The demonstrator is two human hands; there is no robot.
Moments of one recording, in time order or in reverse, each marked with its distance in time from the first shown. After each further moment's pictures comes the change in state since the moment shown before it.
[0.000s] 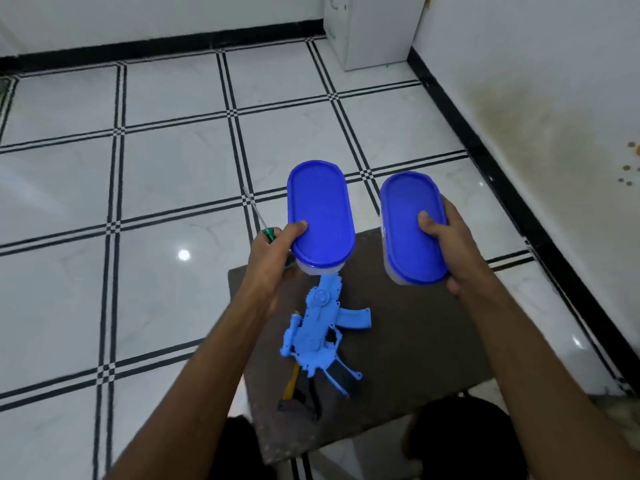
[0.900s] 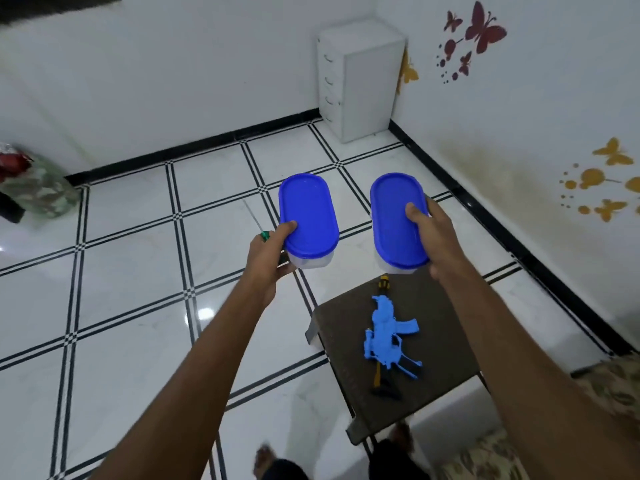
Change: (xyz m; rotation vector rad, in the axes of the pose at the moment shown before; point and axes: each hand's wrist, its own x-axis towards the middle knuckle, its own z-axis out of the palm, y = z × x) left_hand -0.141 0.274 -0.168 0.031 -0.084 0.033; right_hand -0.184 -0.248 0.163 0.021 0.178 -0.079
